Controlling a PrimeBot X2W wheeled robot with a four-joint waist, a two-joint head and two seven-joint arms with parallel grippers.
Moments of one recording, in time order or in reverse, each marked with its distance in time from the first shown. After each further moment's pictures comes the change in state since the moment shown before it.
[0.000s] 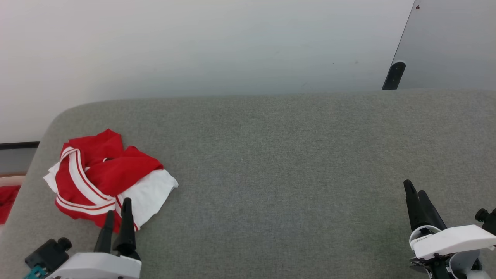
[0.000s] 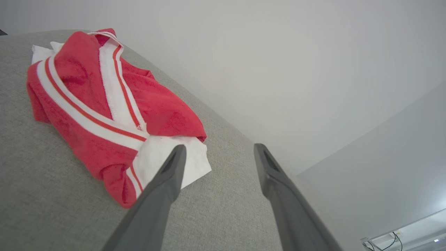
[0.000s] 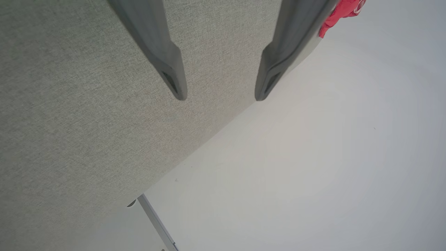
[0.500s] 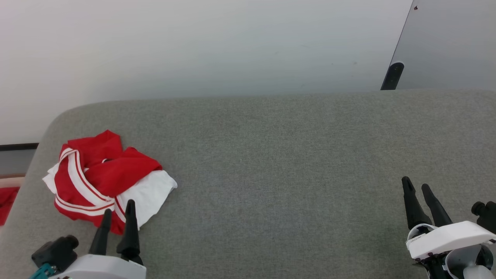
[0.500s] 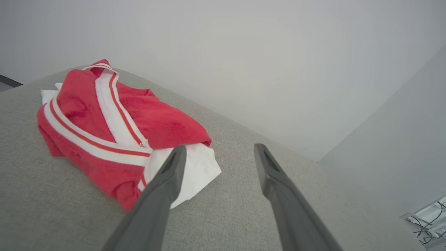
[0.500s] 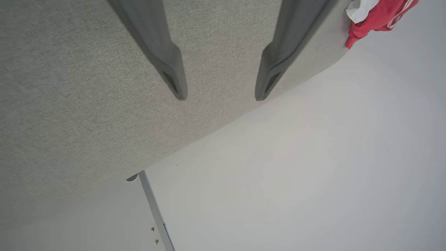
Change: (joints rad) left arm 0.020 0.020 -0.020 -0.018 0.218 0.000 -0.044; right arm -0.010 -0.014 0.012 -0.010 -0.191 0.000 -0.030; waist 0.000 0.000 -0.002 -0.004
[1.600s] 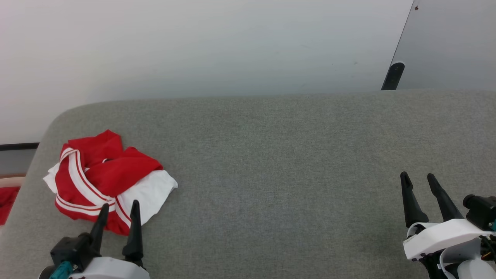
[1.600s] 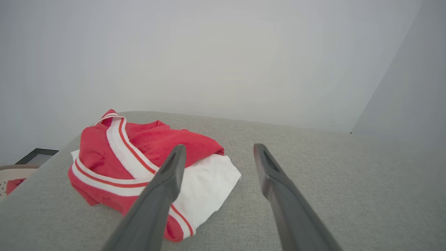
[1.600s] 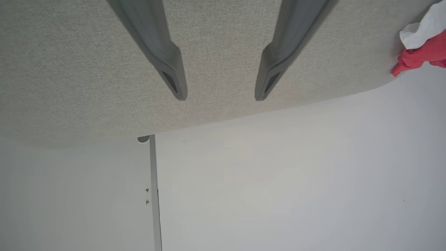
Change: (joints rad) left arm 0.006 0.030 -0.024 -0.007 0.327 0.009 -0.082; right arm -0.014 -0.009 -0.002 -0.012 -0.312 0.000 -0.063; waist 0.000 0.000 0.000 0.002
